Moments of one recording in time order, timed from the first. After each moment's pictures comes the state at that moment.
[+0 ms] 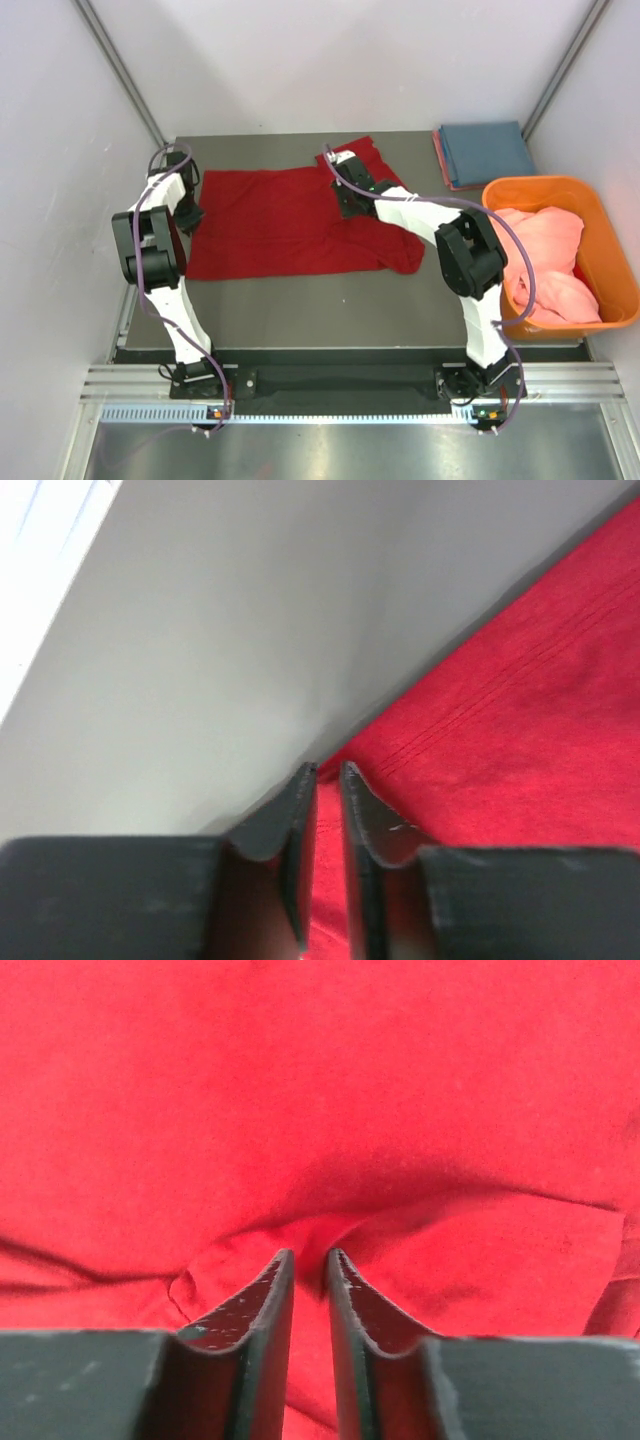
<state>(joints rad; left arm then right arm) 0.19 2.03 1.56 -0.82 -0.33 -0.53 0.64 2.07 1.59 -0.33 0.19 0.18</state>
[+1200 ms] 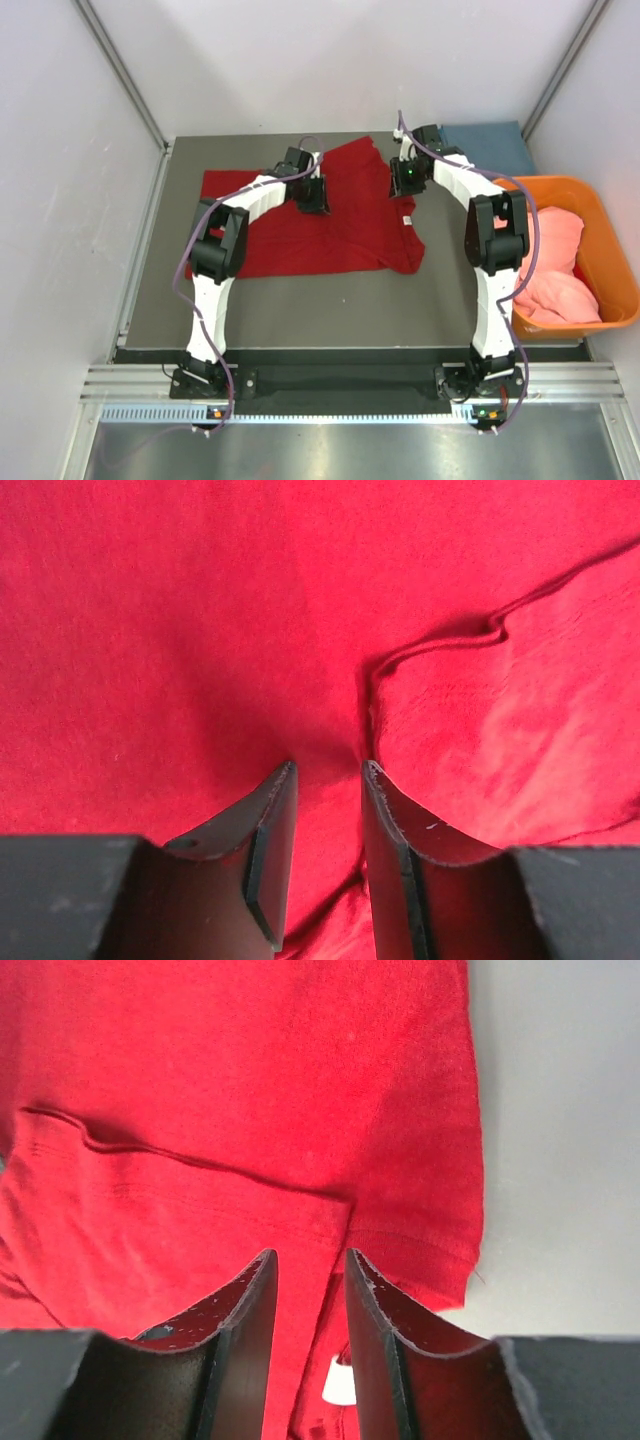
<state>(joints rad) -0.39 2.22 1.69 -0.40 0.28 -0.36 0.21 2.17 1.78 -0.60 -0.28 0.03</state>
